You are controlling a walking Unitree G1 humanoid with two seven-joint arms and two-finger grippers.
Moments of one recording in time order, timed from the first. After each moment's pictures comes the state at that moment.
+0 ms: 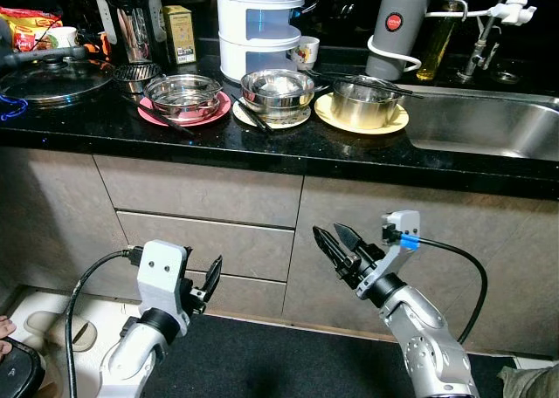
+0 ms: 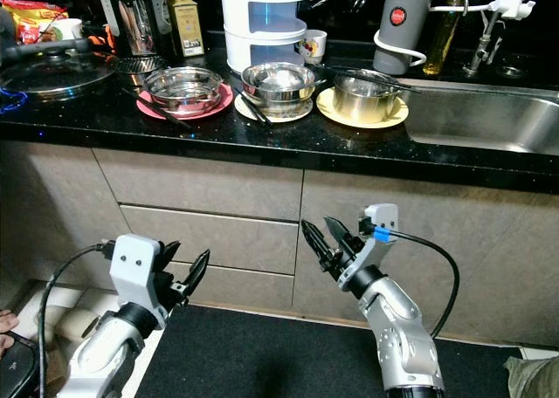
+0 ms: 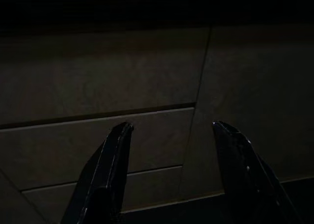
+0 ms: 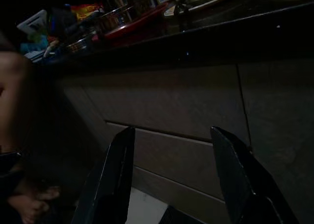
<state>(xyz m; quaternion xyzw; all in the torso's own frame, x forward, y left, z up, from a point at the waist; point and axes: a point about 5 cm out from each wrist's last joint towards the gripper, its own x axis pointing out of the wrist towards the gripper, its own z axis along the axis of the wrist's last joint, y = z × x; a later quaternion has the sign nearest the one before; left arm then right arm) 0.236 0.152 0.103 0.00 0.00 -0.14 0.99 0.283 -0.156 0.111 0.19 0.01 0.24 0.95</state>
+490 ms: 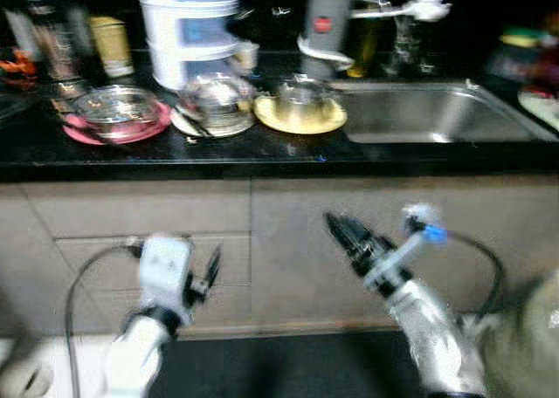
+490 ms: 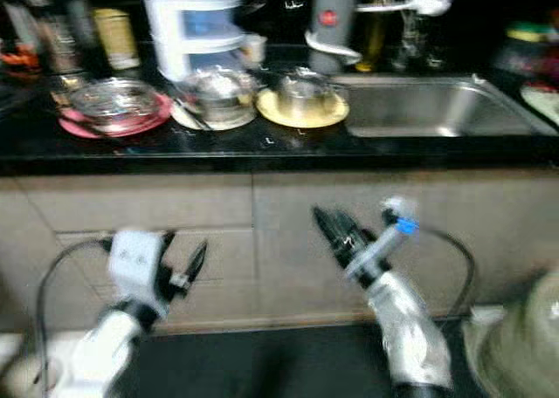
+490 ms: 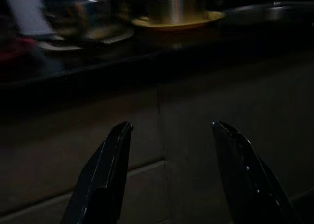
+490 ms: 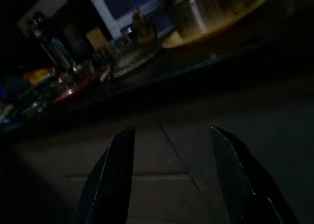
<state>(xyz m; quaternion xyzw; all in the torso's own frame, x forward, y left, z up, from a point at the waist) 0.237 0.143 0.124 0.05 -0.06 -0.12 0.99 0.290 -0.179 0.119 0.26 -0.01 0.21 0.94</state>
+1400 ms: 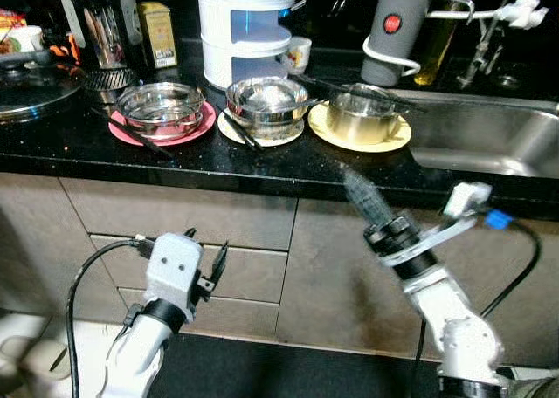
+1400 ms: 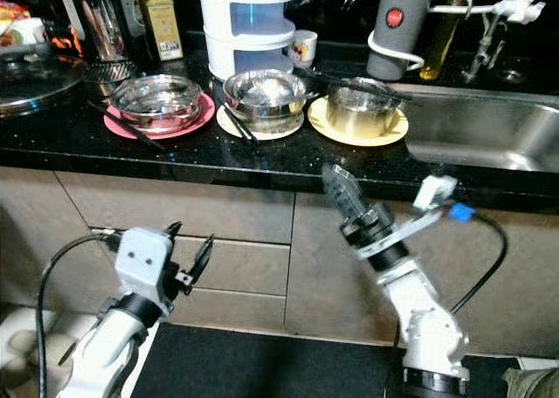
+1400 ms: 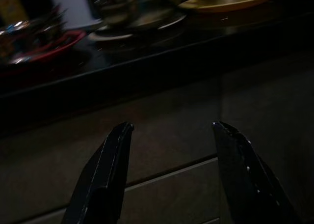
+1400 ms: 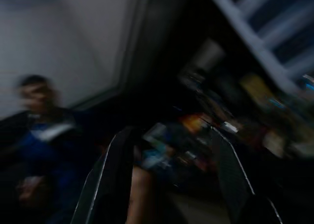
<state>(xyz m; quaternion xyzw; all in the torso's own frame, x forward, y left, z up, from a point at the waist) 0.235 0.139 0.128 0.10 -0.08 -0.15 0.98 0.272 -0.164 0.210 0.40 -0.18 0.41 0.80</state>
